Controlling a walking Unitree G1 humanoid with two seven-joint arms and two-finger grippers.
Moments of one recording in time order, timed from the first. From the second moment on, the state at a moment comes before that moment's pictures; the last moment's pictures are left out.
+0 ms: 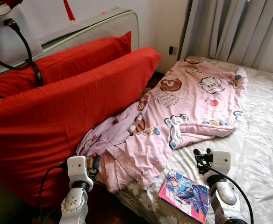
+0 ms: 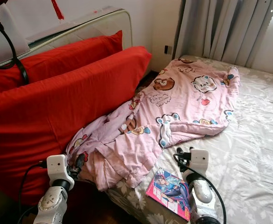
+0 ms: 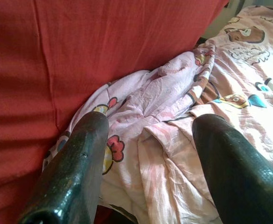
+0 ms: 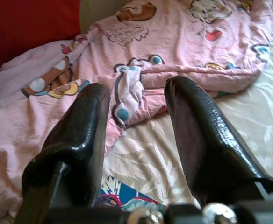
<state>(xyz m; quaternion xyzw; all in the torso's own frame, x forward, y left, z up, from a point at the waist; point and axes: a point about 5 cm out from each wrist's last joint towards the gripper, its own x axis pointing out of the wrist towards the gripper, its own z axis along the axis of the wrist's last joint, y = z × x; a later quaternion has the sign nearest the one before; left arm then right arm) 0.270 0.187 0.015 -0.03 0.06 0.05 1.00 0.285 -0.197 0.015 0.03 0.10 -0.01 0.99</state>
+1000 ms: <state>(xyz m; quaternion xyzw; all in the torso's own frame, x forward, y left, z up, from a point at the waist) 0.252 0.186 0.028 -0.04 0.04 0.06 1.00 0.293 -0.172 0.021 0.03 0.09 0.03 0.99</state>
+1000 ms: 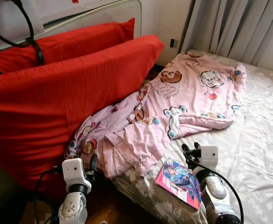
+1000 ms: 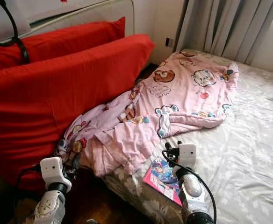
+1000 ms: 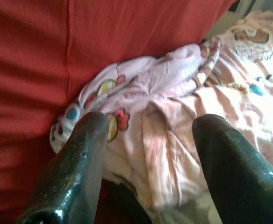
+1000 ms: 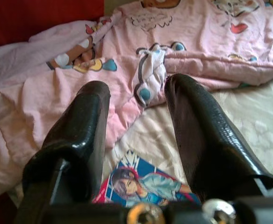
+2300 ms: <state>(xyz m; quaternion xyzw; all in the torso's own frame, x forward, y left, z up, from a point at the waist) 0.243 0.175 0.035 -0.06 0.06 0.03 1.00 0.292 -0.160 0.021 0.03 0.09 0.05 0.99</state>
